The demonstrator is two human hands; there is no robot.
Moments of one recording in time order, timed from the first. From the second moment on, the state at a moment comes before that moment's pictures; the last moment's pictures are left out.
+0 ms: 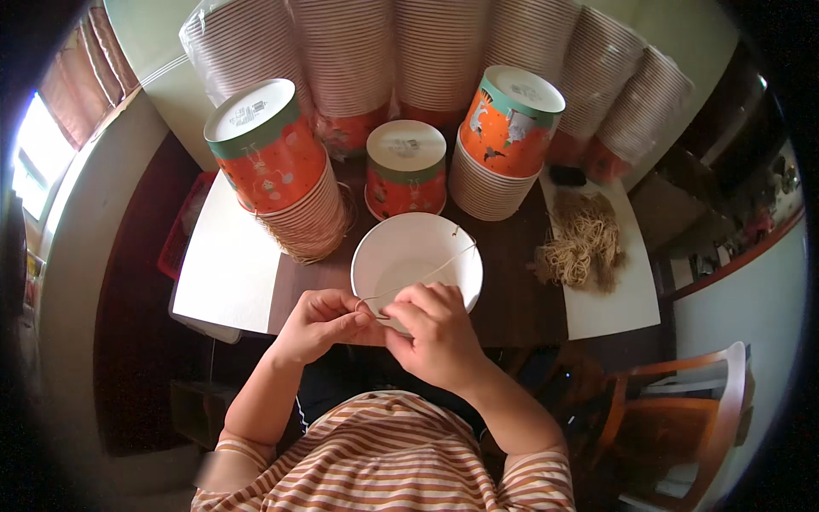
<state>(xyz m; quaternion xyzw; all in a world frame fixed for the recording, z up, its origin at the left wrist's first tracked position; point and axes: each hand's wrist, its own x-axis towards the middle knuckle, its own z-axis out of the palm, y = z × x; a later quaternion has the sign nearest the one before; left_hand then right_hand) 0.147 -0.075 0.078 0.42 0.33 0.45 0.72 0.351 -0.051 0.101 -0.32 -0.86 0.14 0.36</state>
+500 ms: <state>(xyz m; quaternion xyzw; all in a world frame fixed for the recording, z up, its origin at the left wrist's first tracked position) 0.157 -0.109 0.057 0.66 0.49 0.54 0.19 0.323 -0.096 0.087 -0.35 -0.85 0.07 0.39</state>
